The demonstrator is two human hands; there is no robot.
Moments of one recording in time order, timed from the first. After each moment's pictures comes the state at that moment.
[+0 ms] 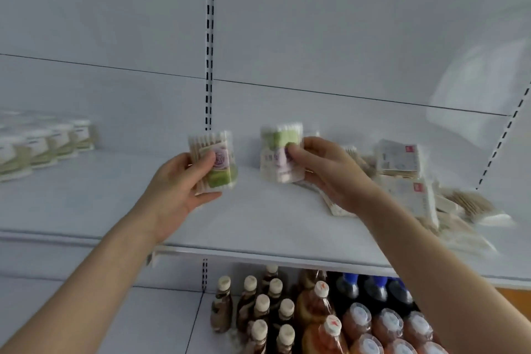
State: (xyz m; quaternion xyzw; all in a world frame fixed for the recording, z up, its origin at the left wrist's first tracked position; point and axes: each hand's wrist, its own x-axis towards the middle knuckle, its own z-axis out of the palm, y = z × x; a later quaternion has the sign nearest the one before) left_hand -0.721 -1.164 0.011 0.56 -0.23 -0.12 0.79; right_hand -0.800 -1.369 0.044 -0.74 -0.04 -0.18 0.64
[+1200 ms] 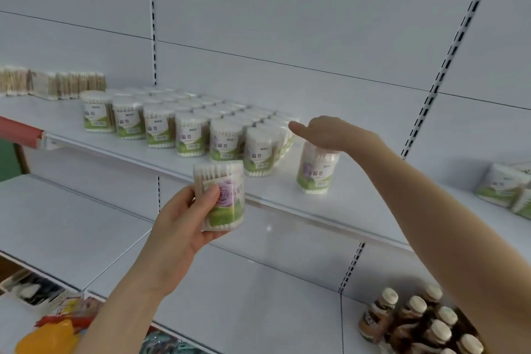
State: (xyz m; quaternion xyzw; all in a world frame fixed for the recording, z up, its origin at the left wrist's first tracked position) left_hand -0.653 -0.801 -0.059 0.50 -0.13 -0.02 0.85; right_hand -0.559 -1.039 0.064 -1.00 0.05 -0.05 0.03
